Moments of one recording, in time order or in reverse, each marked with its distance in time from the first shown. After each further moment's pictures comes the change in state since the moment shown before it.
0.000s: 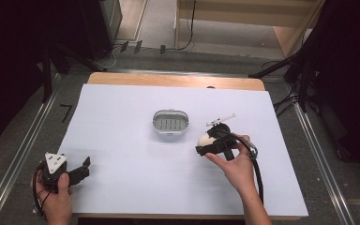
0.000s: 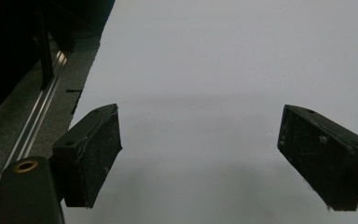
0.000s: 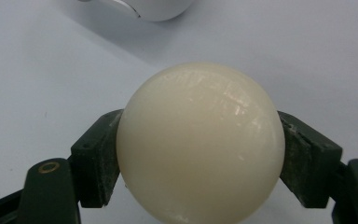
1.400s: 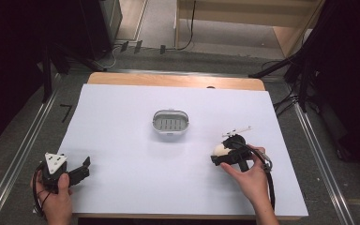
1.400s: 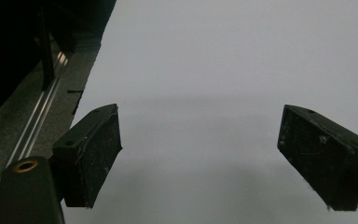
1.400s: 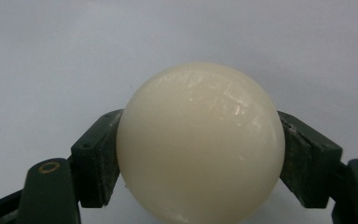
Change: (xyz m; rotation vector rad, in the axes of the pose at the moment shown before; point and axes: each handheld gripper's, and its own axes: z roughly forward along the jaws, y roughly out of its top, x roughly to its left) left arm 0.000 0.000 -0.001 -0.002 0.003 0.000; right arm -0.030 -0.046 -0.003 0.024 -0.062 0.044
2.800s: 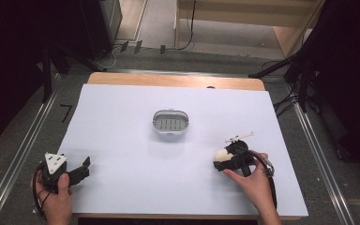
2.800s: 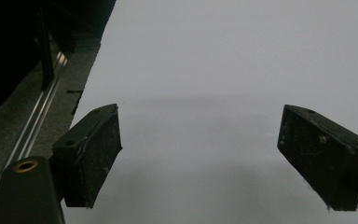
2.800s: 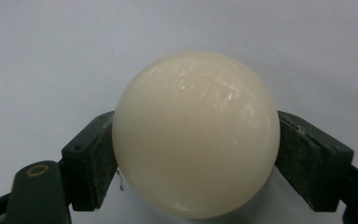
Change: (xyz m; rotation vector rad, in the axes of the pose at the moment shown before) left arm 0.000 0.000 0.000 -0.001 -0.002 -0.002; right arm -0.010 -0.019 0.011 0.037 0.021 0.030
